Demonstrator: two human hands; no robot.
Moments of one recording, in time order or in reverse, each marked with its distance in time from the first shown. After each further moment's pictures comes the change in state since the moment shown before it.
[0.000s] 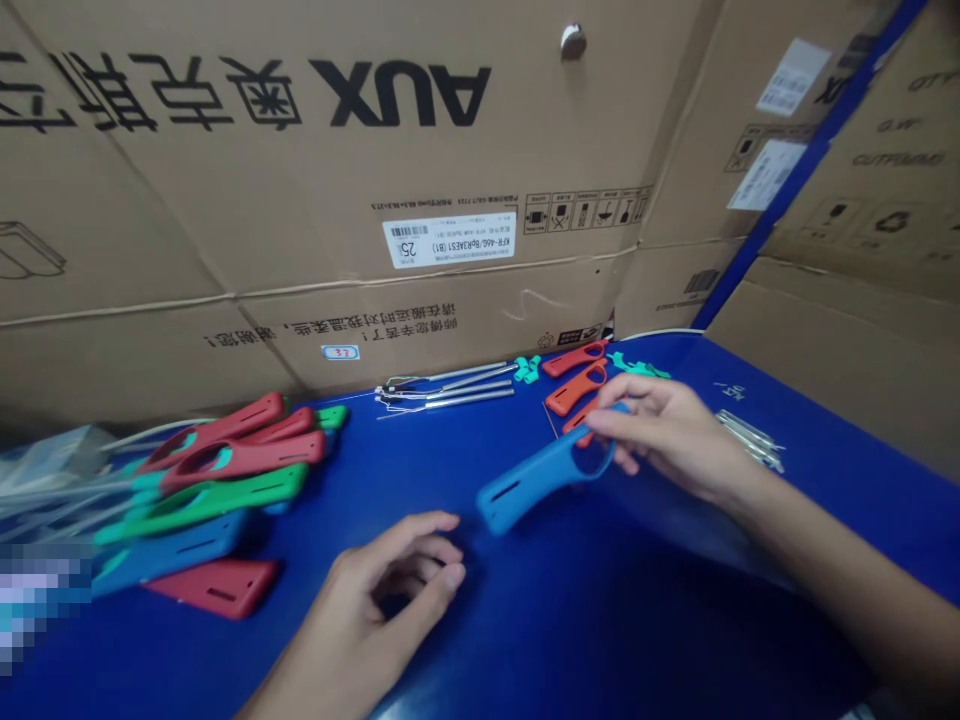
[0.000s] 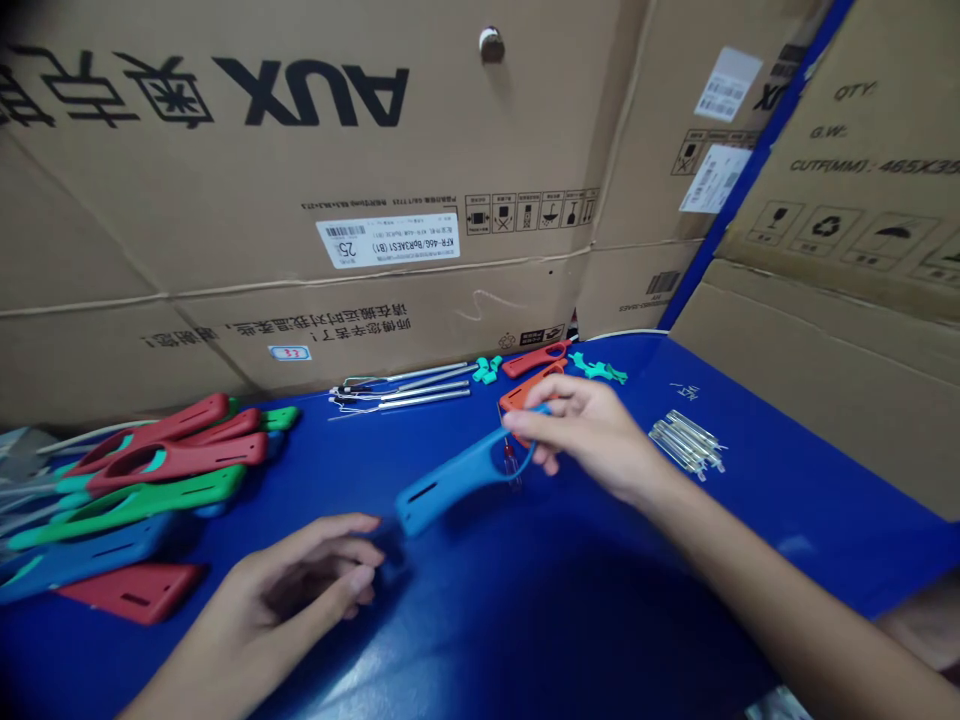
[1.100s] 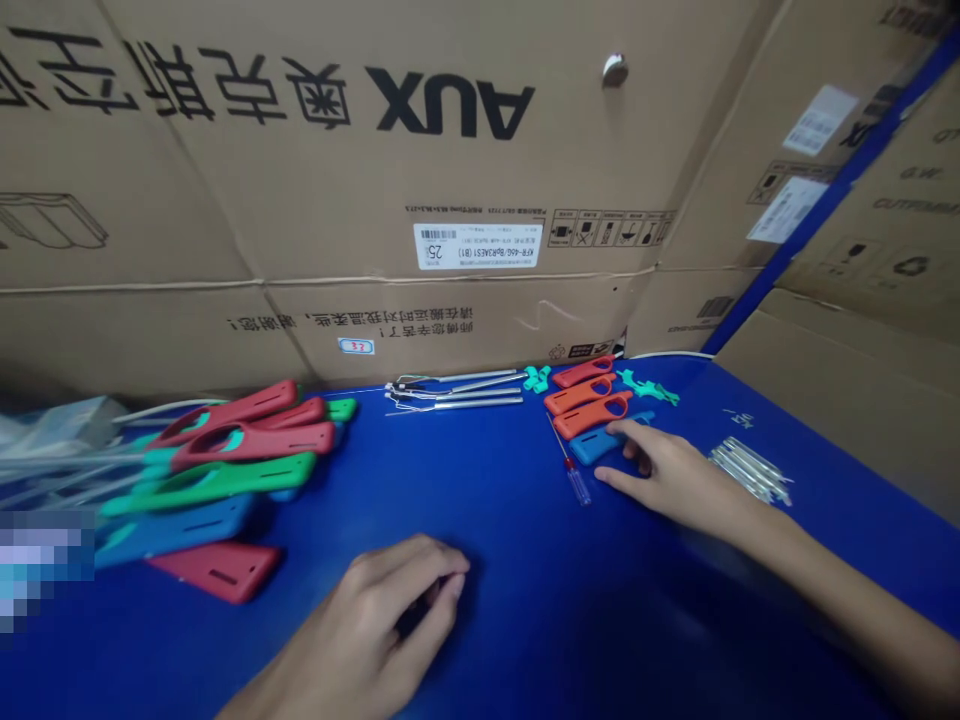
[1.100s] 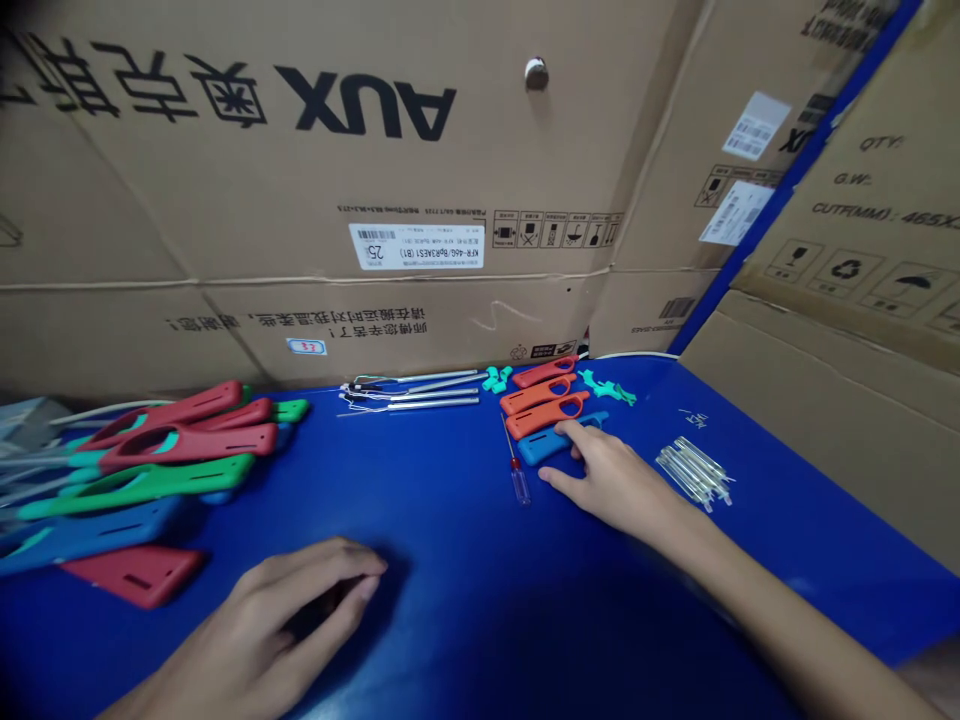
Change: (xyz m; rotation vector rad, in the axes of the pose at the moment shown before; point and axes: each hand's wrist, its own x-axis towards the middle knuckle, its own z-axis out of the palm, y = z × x) left_hand -0.005 0.001 -0.002 0.546 -0.014 0.427; right_hand 0.002 0.039 -0.036 -1.252 0.007 -0.209
